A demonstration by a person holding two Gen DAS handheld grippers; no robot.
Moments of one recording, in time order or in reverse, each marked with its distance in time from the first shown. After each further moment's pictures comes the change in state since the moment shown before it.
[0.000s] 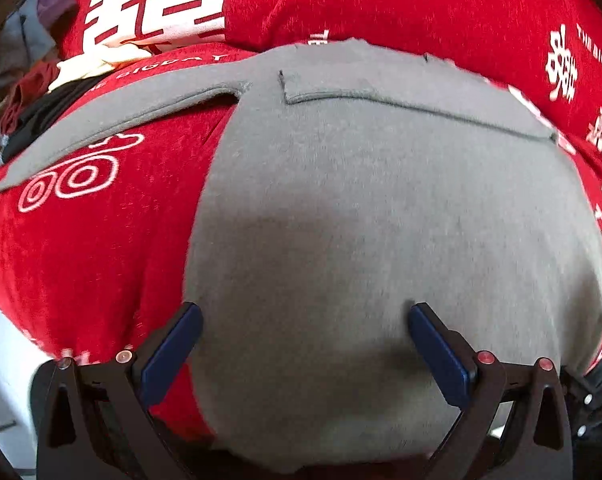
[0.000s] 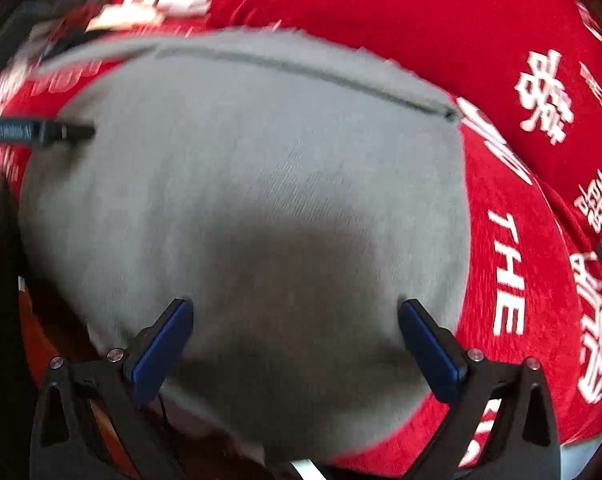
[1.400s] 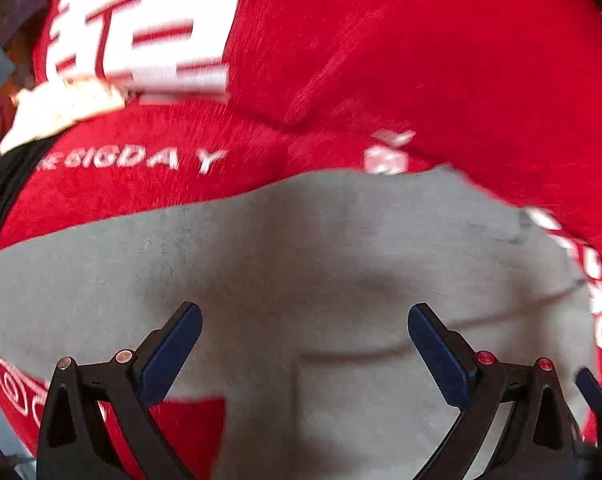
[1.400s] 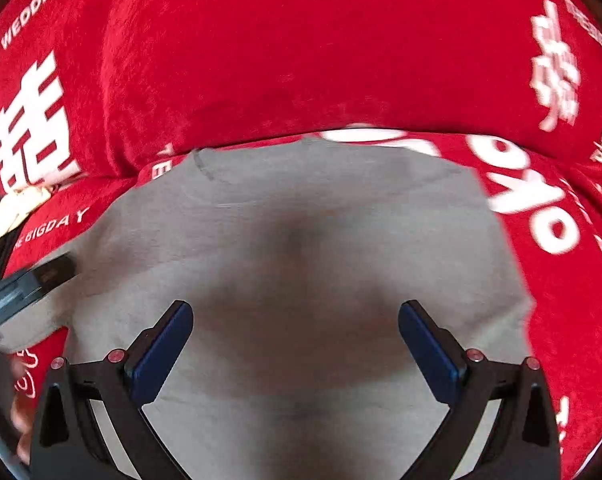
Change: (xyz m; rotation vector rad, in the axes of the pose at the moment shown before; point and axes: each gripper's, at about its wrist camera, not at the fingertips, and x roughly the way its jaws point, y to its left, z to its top) left arm 0.123 0.056 0.248 -0.229 0.078 0.026; right arm 0.096 -0.068 0.267 0.522 -0.023 0.030
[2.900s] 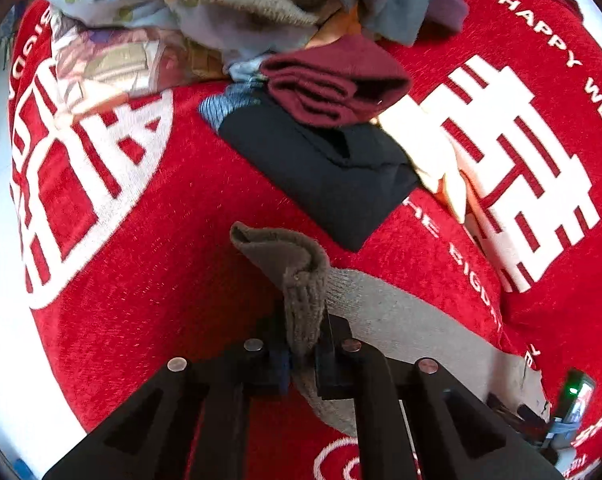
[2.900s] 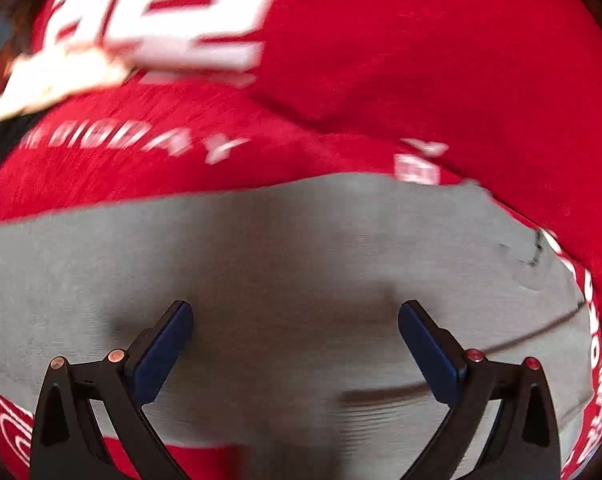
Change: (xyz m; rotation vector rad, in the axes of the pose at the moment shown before) left arm -0.084 0.400 -0.114 -0.637 -0.317 -0.036; right arm 0.101 0.283 -0.005 -0.413 0.075 -0.088
